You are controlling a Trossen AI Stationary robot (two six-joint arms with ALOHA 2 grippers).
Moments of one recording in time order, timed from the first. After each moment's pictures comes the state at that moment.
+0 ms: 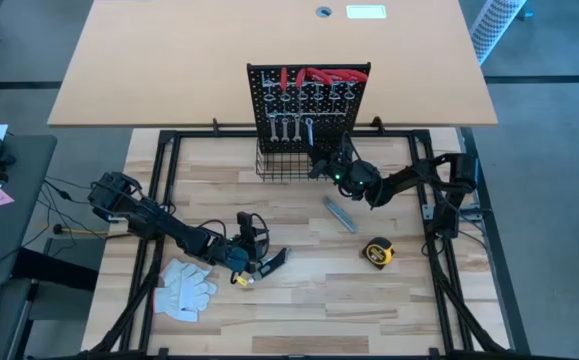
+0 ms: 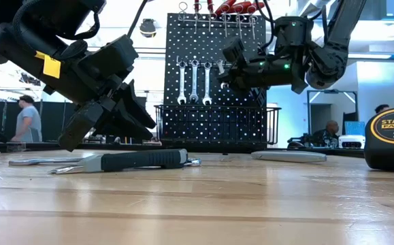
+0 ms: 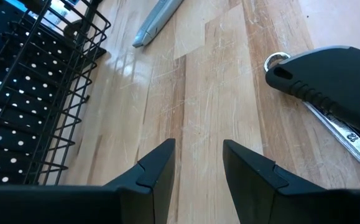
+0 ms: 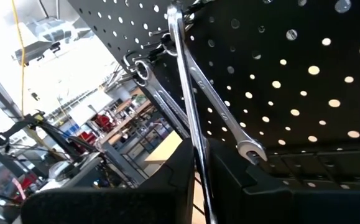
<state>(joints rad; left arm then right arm) -0.39 1.67 0.61 0.38 -0.78 0.22 -0.28 1.82 0.65 1.32 0.51 0.64</state>
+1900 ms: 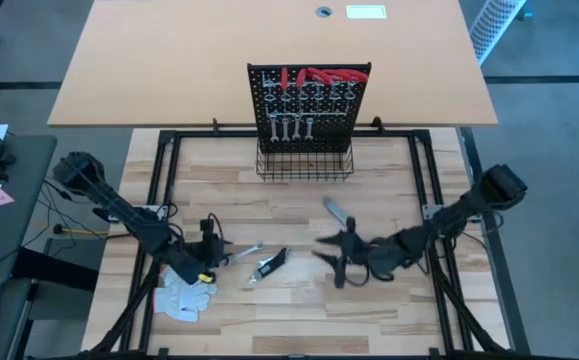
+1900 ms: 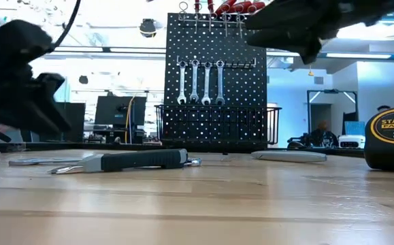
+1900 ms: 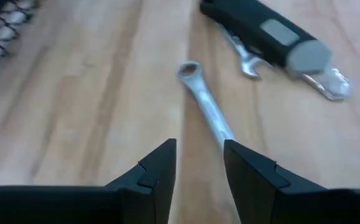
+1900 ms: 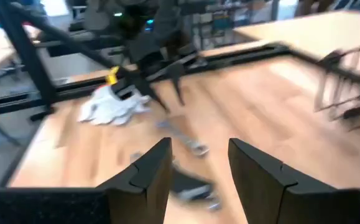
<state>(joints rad) -0.67 1.22 0.32 0.05 -0.72 -0.36 0.52 1.53 0.65 0.59 0.74 0.35</state>
